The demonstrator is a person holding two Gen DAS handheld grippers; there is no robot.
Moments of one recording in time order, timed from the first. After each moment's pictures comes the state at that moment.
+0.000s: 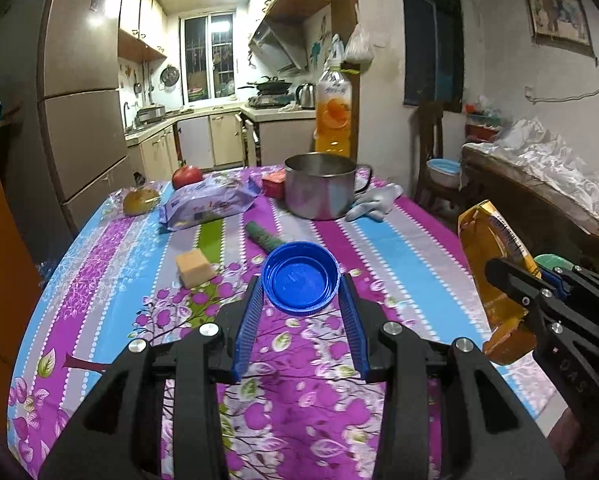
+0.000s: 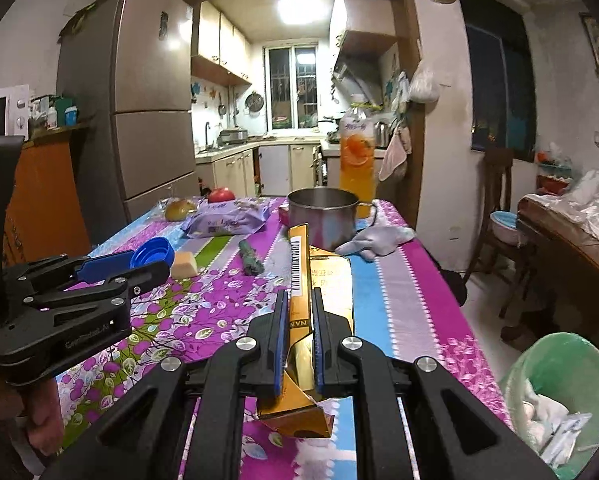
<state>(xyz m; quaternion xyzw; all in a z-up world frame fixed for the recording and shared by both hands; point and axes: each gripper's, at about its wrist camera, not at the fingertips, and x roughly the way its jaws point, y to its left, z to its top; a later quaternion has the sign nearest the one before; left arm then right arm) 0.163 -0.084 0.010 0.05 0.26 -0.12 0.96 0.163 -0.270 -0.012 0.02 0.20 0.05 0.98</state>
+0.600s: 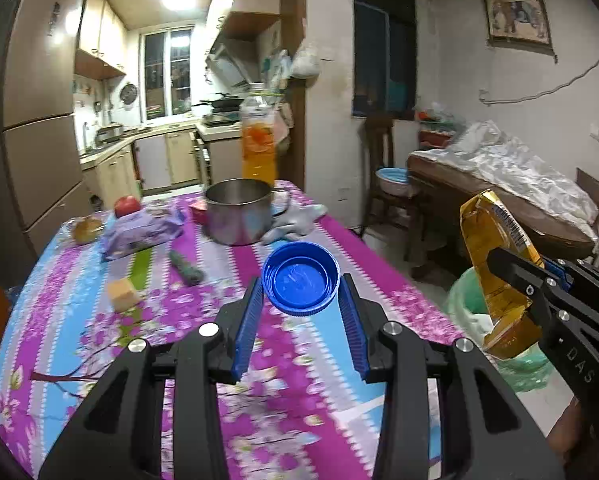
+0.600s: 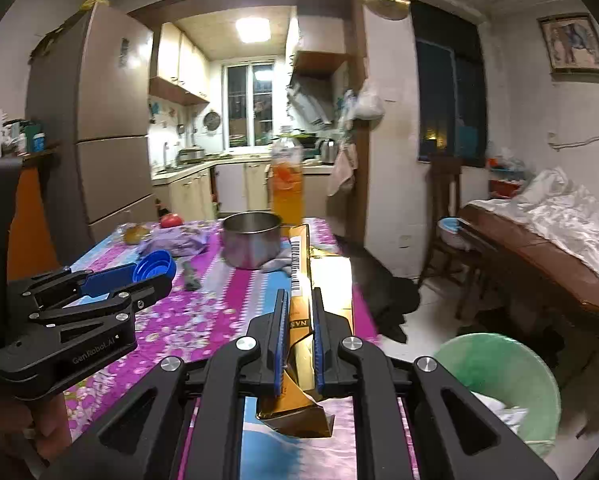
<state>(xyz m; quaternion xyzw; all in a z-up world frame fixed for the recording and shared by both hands) 0.133 -0.170 0.034 0.05 0.24 -0.20 0.95 0.085 -0.353 0.028 0.03 0.17 -0.03 0.98</state>
